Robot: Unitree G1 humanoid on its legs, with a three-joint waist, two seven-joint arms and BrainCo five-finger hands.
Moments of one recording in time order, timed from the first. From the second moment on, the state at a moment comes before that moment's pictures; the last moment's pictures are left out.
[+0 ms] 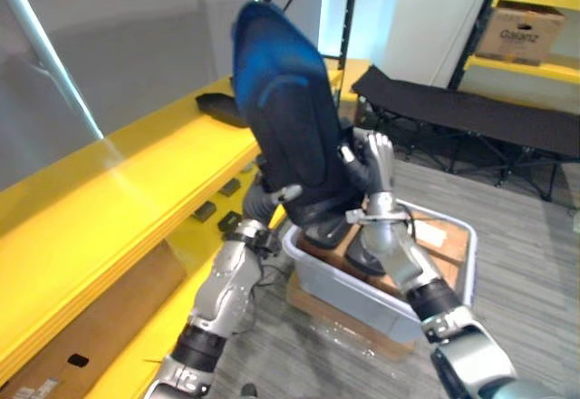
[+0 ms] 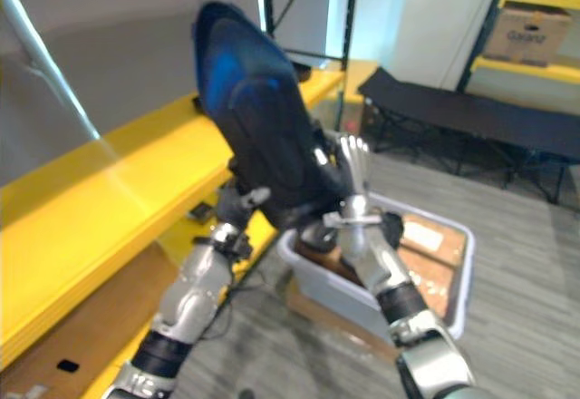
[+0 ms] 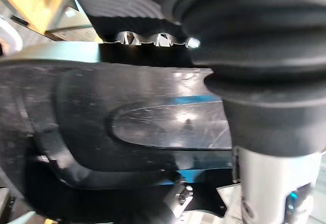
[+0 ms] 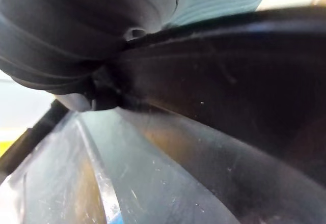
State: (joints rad) left arm -0.26 0.11 -0.30 0.01 -0.63 -0.01 0.07; right arm -0.54 -0.24 0.31 0.42 -0.60 -0.29 -0.66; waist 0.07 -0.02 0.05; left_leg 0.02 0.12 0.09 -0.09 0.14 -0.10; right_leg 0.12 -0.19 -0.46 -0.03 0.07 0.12
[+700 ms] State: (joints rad) left arm -0.26 0.11 -0.32 0.10 -0.57 -0.08 0.26; right arm -0.49 -0.14 0.42 0.44 -0.45 -0.29 -0.70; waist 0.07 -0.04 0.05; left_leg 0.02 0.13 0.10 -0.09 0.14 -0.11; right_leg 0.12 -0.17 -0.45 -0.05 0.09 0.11
